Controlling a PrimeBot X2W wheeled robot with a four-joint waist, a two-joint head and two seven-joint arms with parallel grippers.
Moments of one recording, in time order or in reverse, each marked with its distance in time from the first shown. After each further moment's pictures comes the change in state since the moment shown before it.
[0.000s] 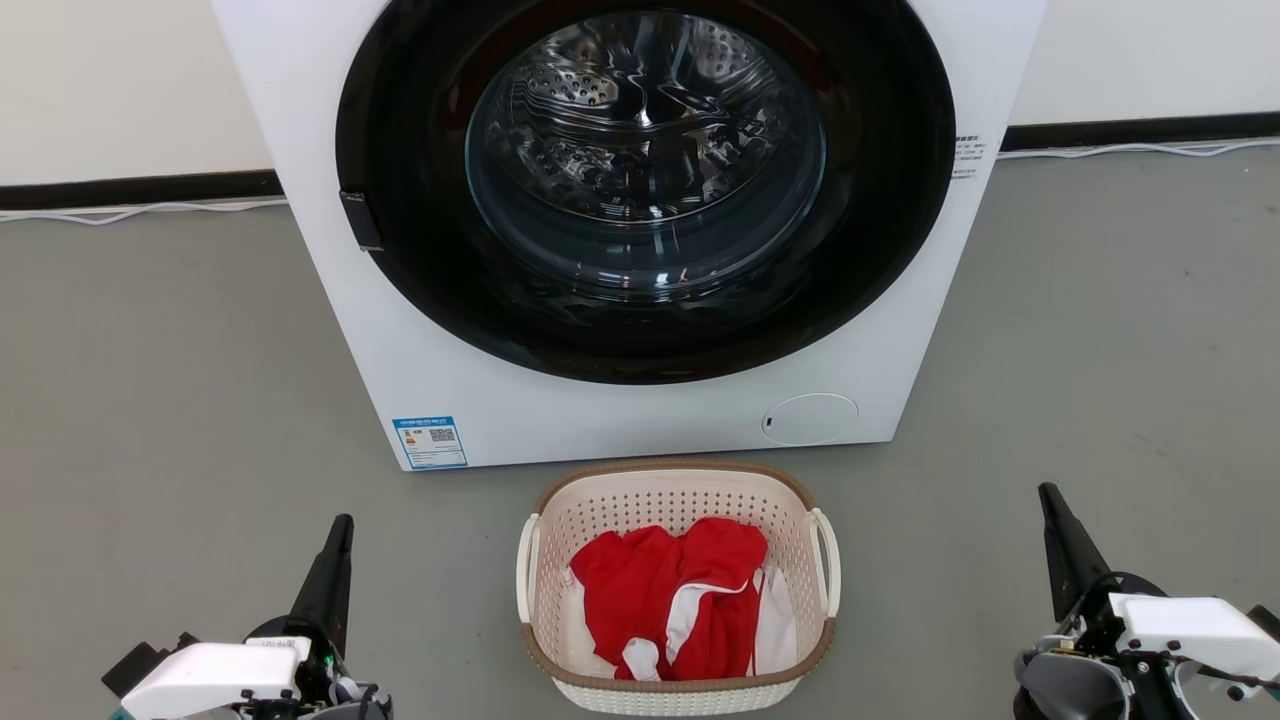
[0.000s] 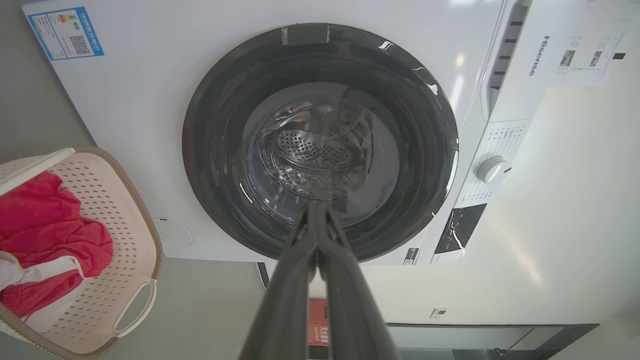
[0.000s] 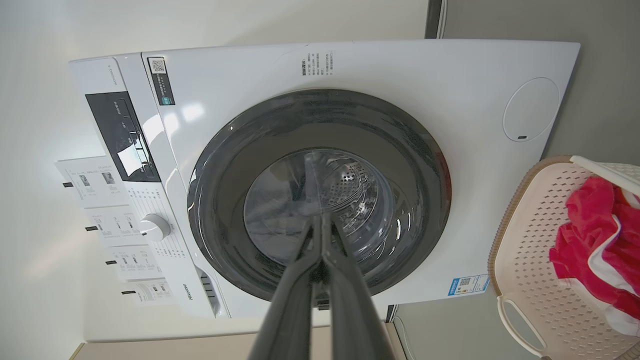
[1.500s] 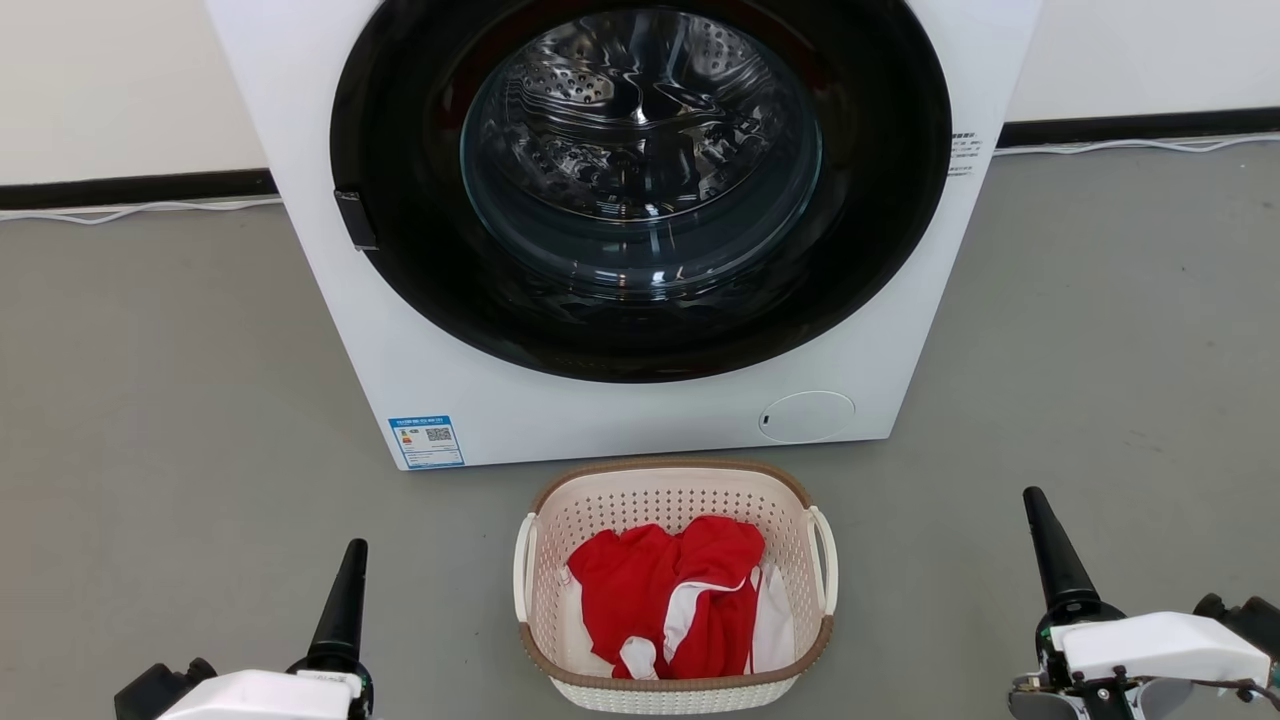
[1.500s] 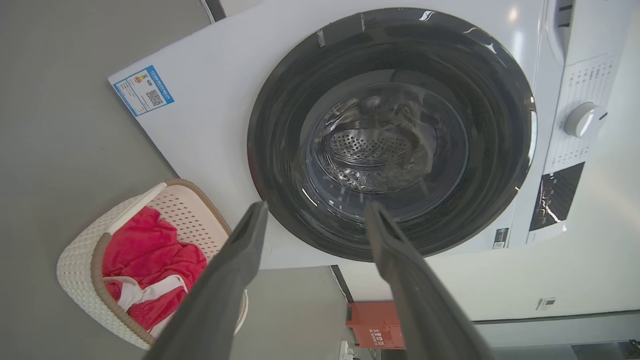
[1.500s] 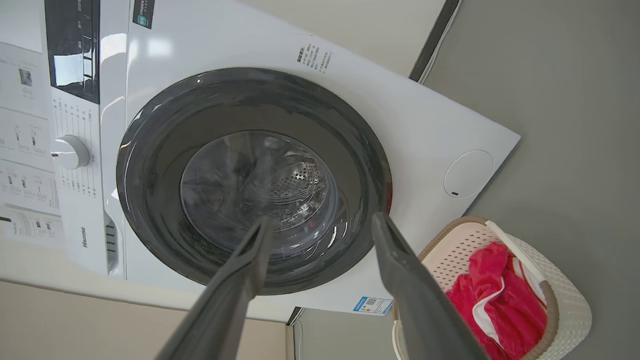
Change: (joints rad) left arm 0.042 -0.007 -0.036 0.030 0.276 0.011 -0.113; right arm 0.038 -0.021 0.068 -0.004 -0.360 -0.001 -0.107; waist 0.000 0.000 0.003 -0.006
